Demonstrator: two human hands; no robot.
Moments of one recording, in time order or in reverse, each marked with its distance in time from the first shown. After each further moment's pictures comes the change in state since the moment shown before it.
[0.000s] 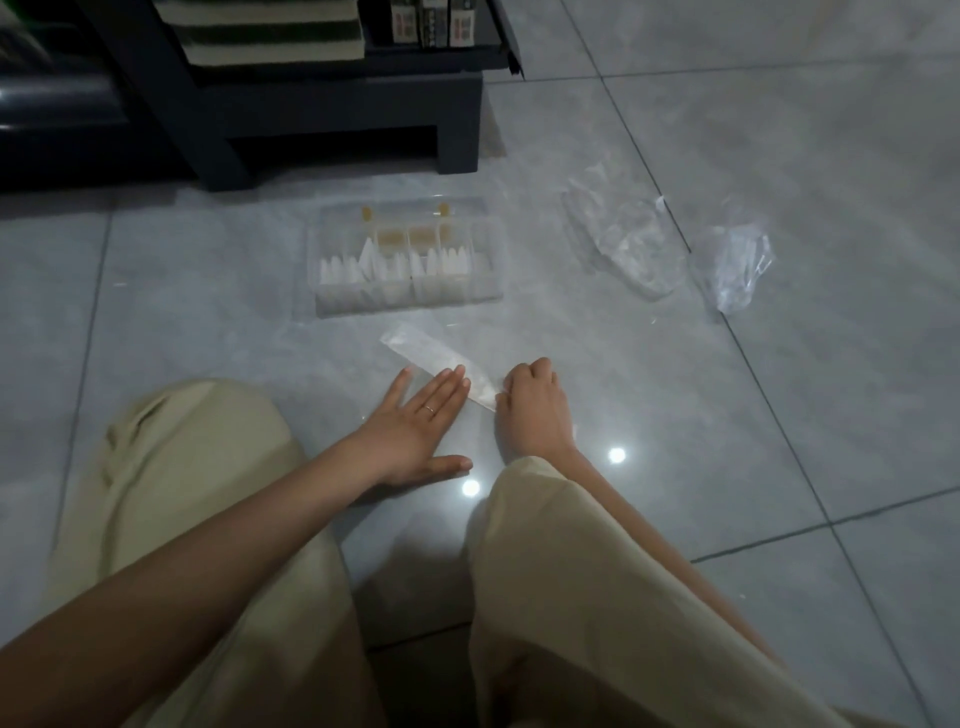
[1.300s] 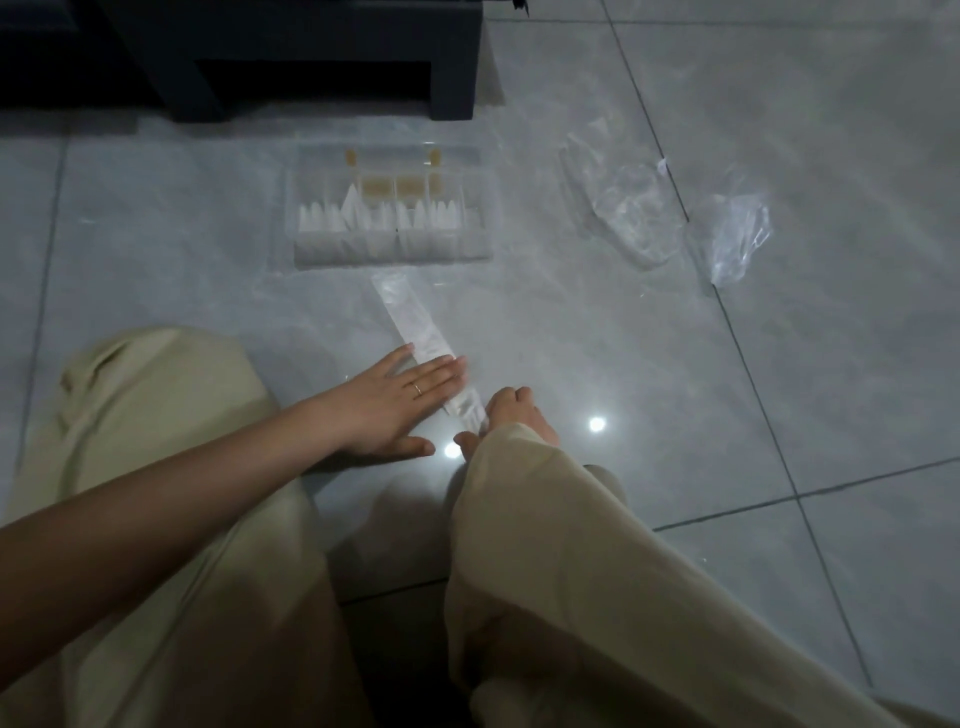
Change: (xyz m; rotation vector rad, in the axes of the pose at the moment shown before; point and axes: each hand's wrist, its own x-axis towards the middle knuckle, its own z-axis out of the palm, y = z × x) left_hand -0.012 0.000 -0.006 0.170 -0.081 0.184; right_hand -0.049 -0.012 -0.014 -0.011 -0.417 0.244
